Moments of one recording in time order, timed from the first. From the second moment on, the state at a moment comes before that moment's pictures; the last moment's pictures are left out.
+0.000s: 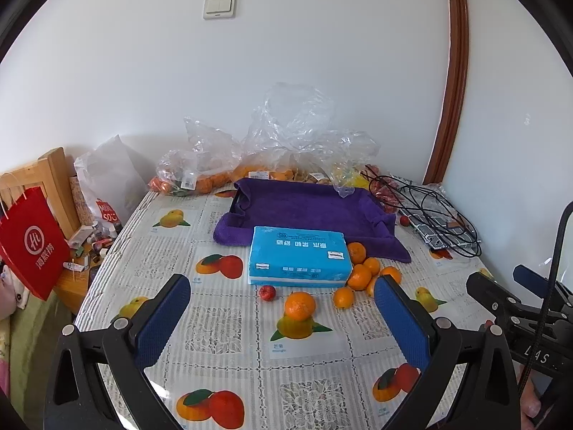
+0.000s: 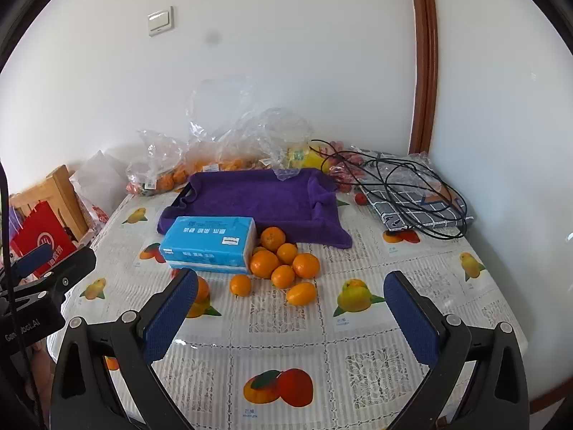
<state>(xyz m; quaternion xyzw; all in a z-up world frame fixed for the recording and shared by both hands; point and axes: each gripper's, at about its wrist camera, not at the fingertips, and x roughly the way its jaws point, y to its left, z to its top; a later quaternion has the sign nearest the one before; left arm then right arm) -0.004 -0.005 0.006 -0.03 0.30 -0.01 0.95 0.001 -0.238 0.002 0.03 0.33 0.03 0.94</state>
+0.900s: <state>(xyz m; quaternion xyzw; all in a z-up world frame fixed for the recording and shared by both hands) -0.006 -0.004 0.007 -0.03 0.29 -0.01 0.96 -0.002 -0.236 0.005 0.02 0.32 0.03 0.95</state>
